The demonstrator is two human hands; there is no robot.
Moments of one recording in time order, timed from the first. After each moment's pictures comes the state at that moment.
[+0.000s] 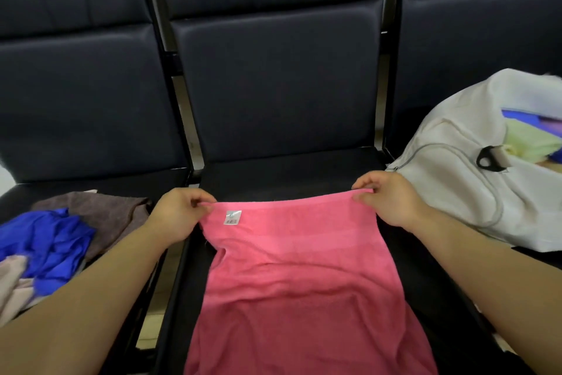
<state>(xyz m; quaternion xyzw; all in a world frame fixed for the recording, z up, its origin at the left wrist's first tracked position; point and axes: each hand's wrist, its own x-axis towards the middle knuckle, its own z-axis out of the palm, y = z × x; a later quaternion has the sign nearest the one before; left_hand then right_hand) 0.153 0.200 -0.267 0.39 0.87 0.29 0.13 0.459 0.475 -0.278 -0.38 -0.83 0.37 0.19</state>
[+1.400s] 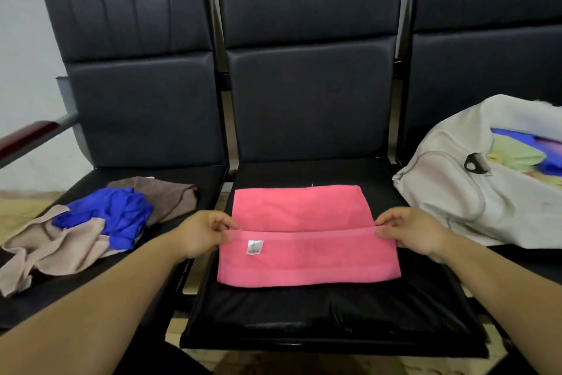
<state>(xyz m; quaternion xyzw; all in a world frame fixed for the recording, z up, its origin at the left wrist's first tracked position) 0.214 0.107 -0.258 0.36 0.84 0.30 0.28 0.529 0.427 -0.281 -0.38 -0.76 0.52 0.08</state>
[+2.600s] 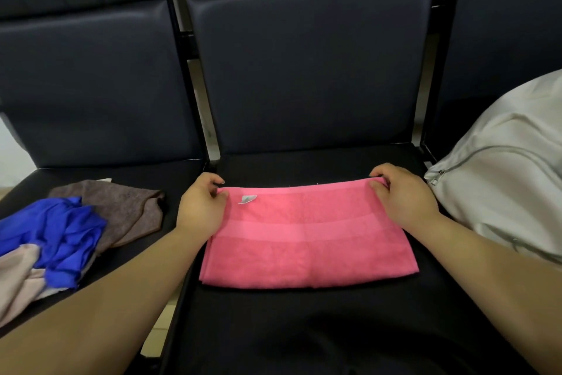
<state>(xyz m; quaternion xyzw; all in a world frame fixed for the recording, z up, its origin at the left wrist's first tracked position) 0.141 0.238 -0.315 0.25 0.89 0.38 0.03 0.408 0.509 -0.330 -0.36 -0.88 0.20 0.23</state>
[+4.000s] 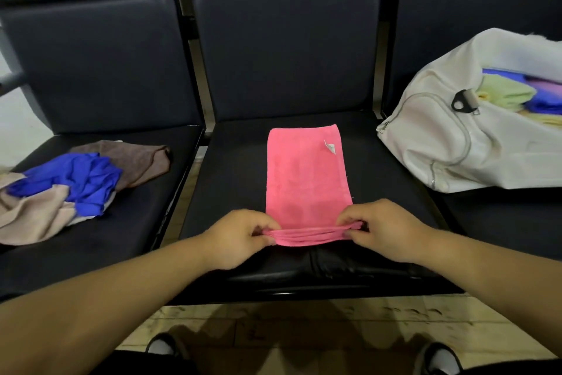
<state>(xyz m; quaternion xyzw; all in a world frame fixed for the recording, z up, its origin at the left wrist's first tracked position) 0.330 0.138 -0.298 0.55 0.75 0.23 0.28 0.563 0.355 -0.303 -0.15 -0.95 0.29 0.05</state>
